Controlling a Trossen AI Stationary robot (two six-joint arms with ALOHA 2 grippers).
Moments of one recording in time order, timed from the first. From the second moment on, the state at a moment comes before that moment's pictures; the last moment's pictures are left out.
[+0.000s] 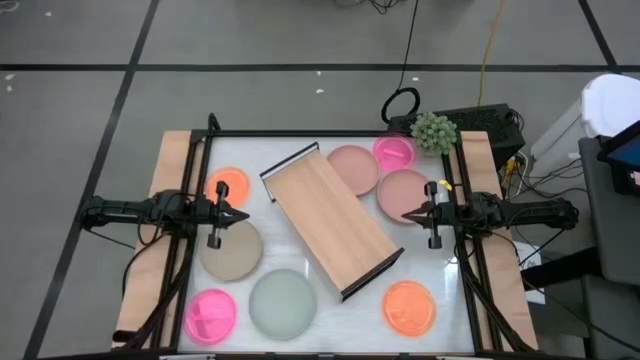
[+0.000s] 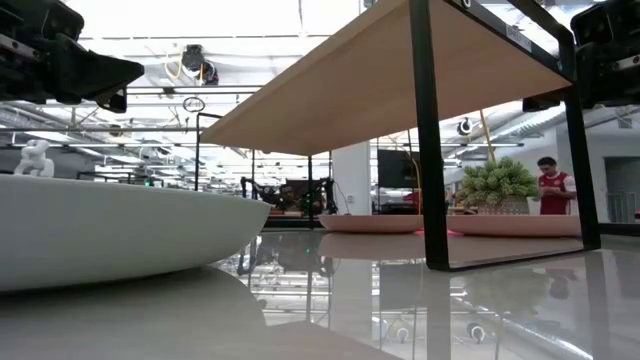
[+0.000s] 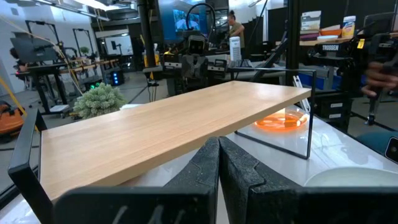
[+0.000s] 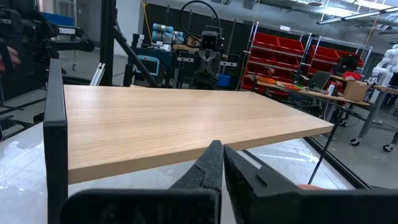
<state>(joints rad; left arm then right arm) -0.06 0.01 0.01 0.06 0.02 0.10 0.08 0.00 0.02 0.02 0.05 -0.18</state>
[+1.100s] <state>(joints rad) -0.06 0.01 0.01 0.06 0.02 0.10 0.08 0.39 0.49 -0.09 0.06 -0.06</state>
